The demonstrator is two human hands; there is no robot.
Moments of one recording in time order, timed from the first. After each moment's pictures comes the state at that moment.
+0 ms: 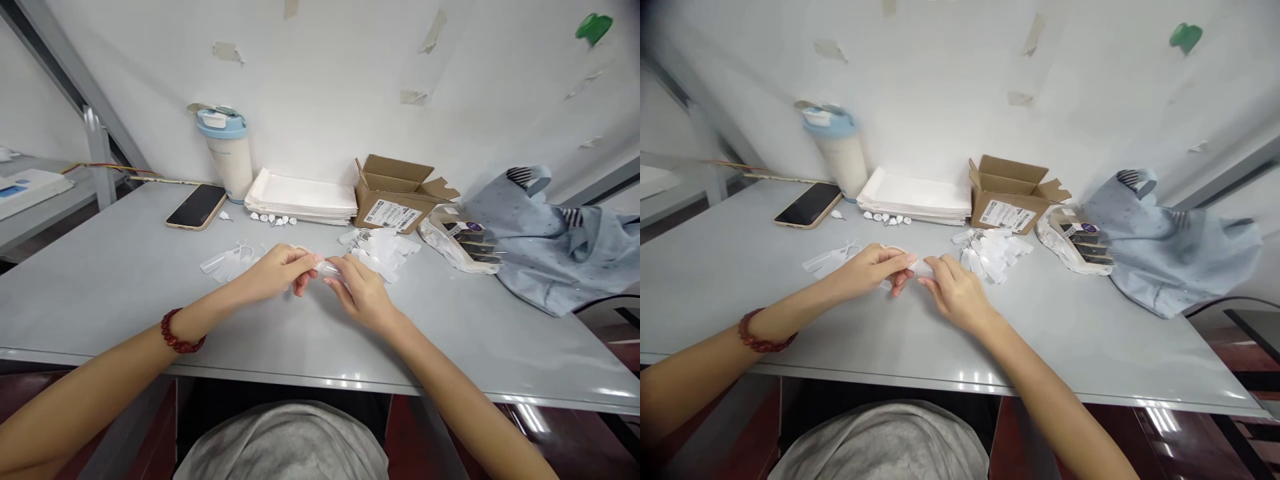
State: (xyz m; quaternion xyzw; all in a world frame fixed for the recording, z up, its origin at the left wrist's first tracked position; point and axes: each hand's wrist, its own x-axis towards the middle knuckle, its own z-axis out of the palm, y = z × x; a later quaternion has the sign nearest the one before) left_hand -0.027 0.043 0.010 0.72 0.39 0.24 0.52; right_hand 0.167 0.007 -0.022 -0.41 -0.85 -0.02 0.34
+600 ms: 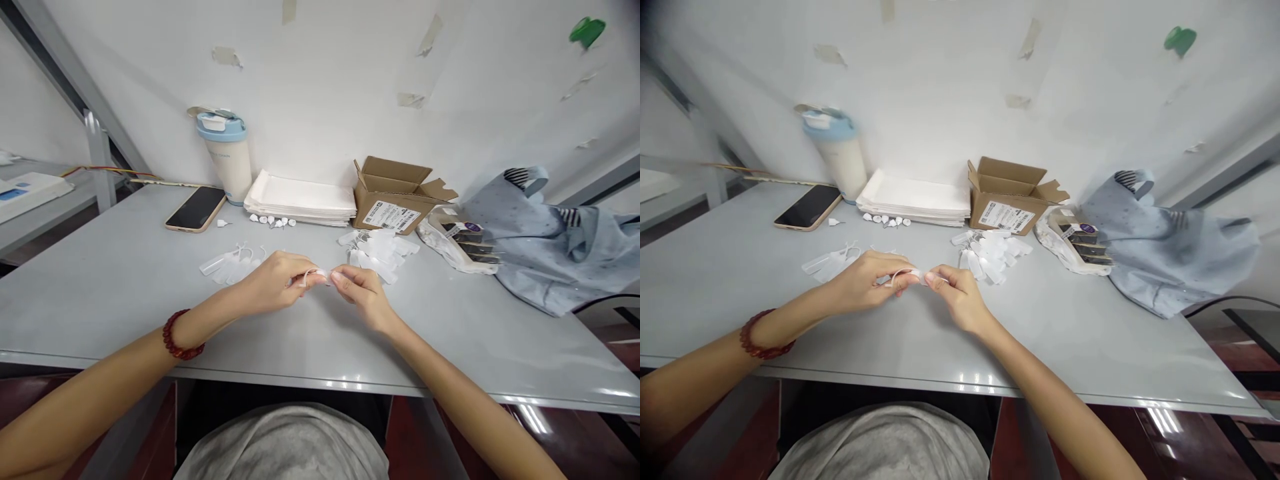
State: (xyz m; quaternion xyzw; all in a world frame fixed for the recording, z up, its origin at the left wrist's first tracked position) left_hand -0.031 0.040 0.004 0.90 0.24 0.30 0.22; right_hand 0.163 0.001 -0.010 -0.46 -0.64 0.47 0.40
